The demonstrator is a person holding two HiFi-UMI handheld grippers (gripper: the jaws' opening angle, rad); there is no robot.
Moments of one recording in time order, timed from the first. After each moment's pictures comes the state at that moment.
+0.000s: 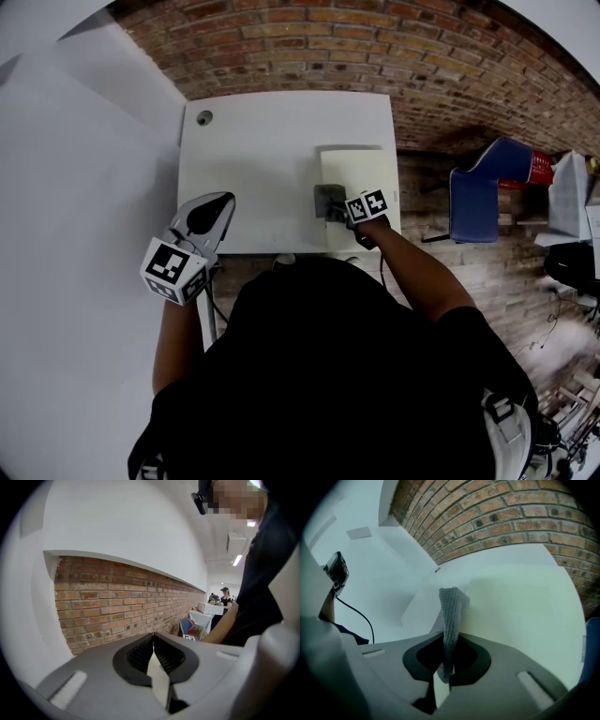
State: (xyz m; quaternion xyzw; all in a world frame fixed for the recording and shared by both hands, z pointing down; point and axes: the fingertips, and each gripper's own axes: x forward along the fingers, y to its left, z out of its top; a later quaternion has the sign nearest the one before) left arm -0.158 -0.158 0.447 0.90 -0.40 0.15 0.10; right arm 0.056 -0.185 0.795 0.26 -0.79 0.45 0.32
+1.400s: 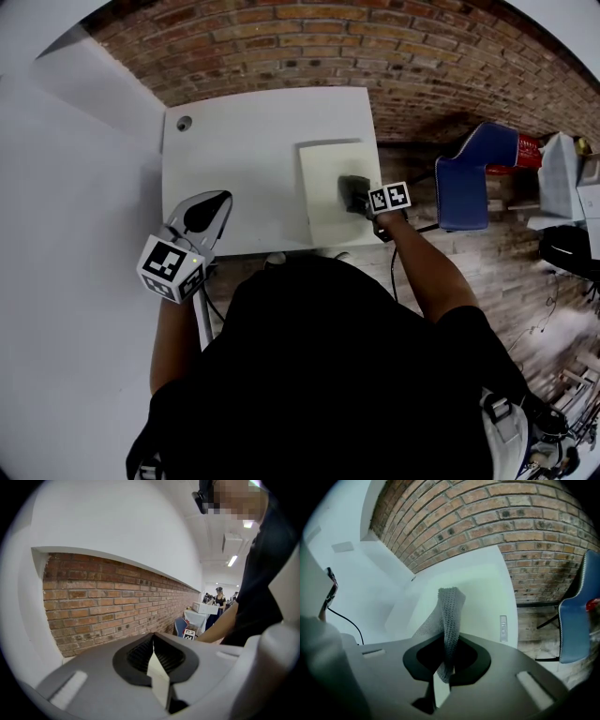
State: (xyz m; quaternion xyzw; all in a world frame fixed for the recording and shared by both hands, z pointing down) left arm -0.116 -0.160 0.452 0.91 -0.37 0.16 0.10; right arm 0.194 -0.197 0.809 0.37 -0.74 0.47 0.31
